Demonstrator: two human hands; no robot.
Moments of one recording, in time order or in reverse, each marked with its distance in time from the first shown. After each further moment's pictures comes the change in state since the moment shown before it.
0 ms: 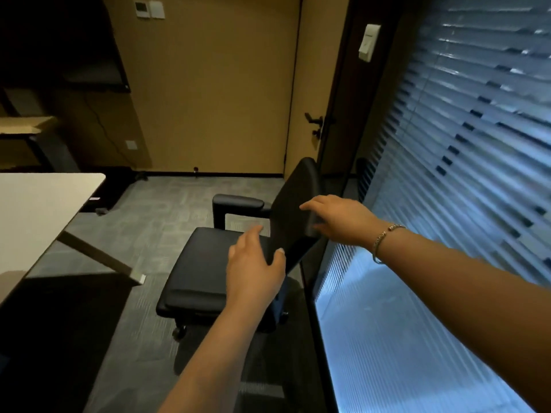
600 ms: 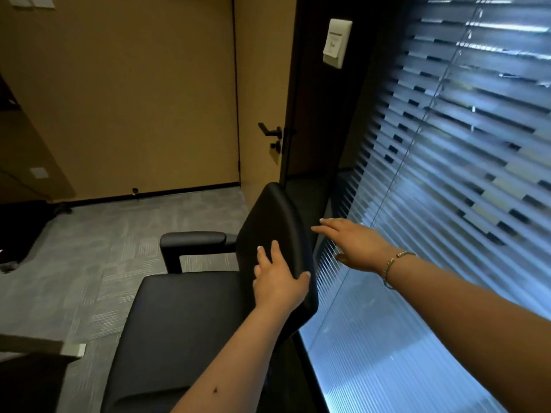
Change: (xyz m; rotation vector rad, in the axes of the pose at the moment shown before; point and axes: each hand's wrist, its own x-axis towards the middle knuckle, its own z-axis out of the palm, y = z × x) left_hand 0.214 0.005 0.137 0.133 -0.457 -0.076; right_hand 0.094 0.145 0.067 -0.052 -0.134 0.245
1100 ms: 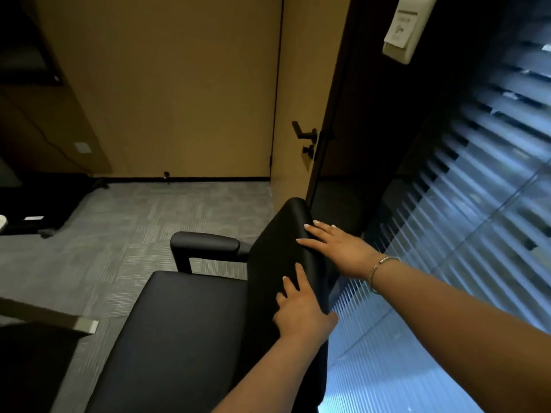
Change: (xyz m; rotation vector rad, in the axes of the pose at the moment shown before) left_hand 0.103 0.026 0.056 0.089 -0.115 -0.226; right_hand 0.161 0.041 0.040 -0.063 -0.123 -0.297
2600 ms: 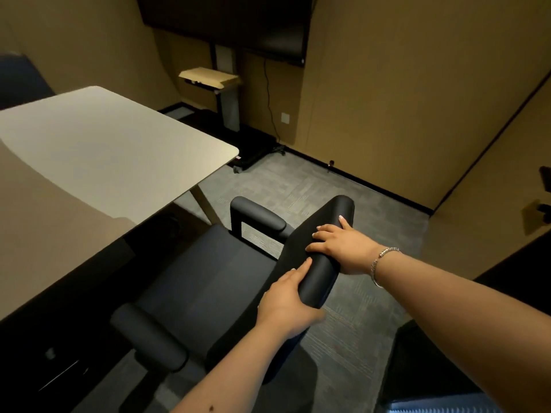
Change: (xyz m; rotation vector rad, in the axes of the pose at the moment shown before) left_hand -0.077 -0.234 -0.130 -0.380 0.412 -0.249; right_hand 0.181 -0.274 -0.071 -0.303 0.069 -0.816
